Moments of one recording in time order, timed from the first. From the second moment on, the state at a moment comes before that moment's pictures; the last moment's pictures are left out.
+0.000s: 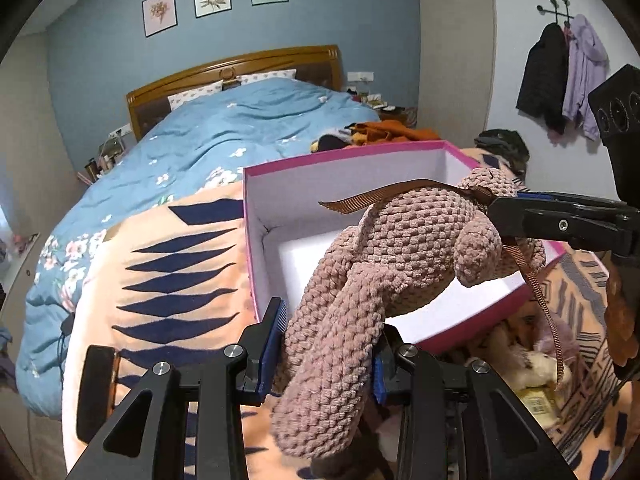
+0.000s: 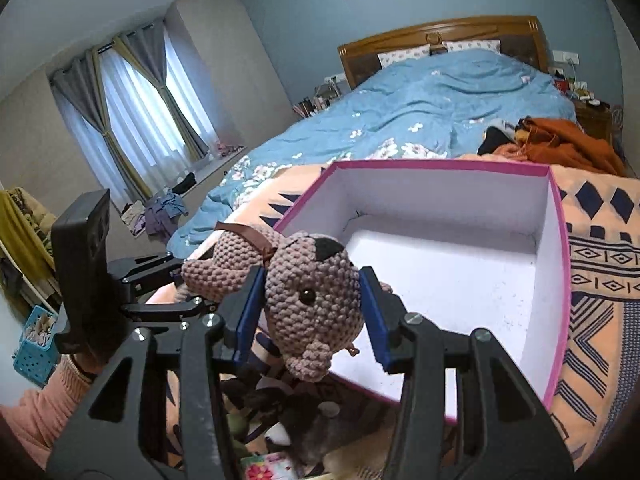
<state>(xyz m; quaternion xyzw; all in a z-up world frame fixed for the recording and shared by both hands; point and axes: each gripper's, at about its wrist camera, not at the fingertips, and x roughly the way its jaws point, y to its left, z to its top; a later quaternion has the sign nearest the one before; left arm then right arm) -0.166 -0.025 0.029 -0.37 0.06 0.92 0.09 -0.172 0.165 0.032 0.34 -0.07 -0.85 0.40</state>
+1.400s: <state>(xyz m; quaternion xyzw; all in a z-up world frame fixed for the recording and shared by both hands) -0.030 -0.048 0.012 -0.31 0.01 0.94 0.12 -0.026 0.185 -0.005 0.35 0.00 -0.83 0.43</state>
